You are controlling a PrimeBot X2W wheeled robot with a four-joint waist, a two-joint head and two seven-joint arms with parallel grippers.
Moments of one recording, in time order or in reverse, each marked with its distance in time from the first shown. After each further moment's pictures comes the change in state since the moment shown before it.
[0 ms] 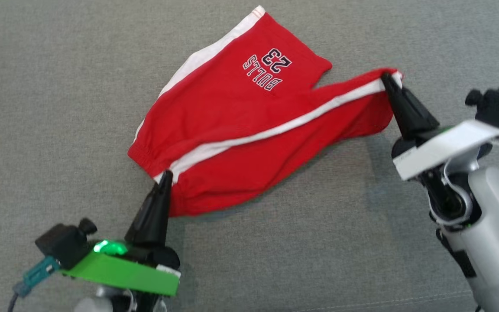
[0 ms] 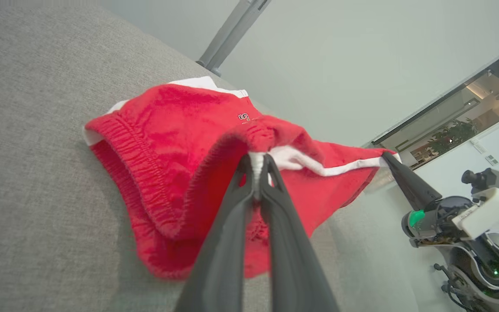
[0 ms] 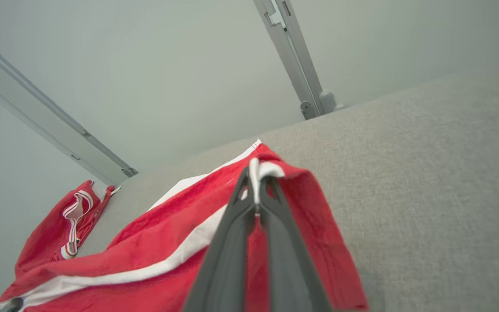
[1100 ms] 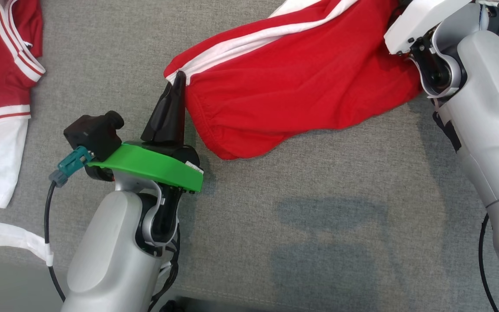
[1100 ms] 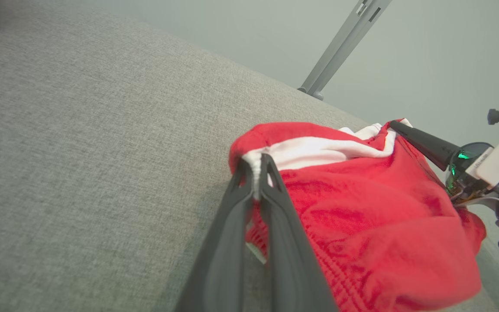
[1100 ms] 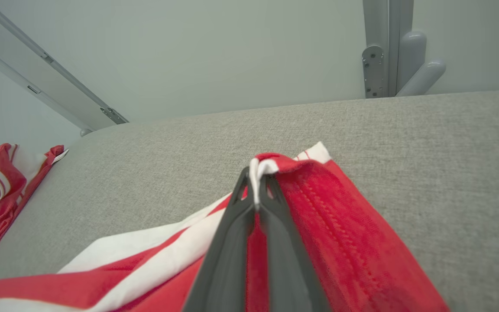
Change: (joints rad) left arm -0.546 -0.077 -0.053 0.399 0.108 0.062 -0.042; right arm -0.732 0.067 0.124 0.728 -0.129 0.000 0.000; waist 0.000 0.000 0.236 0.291
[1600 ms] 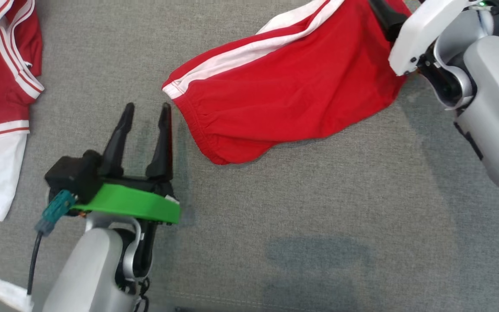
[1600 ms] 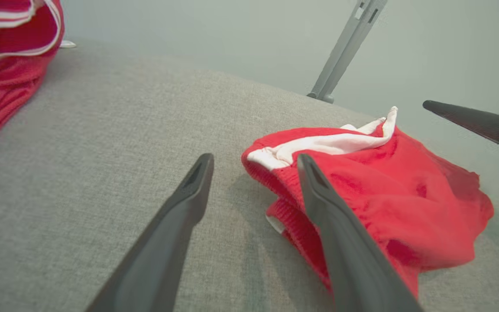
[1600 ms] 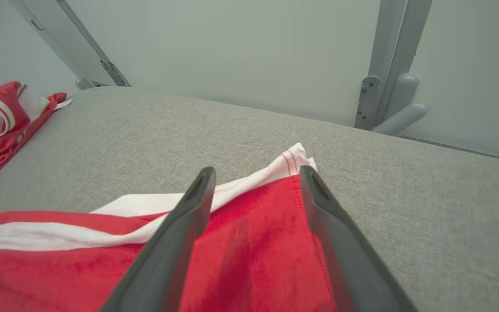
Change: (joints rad) left arm 0.138 0.095 -0.003 -0.112 0.100 0.100 -0.037; right arm 0.008 -0.128 0.214 -0.105 0.027 0.000 0.092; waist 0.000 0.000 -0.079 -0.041
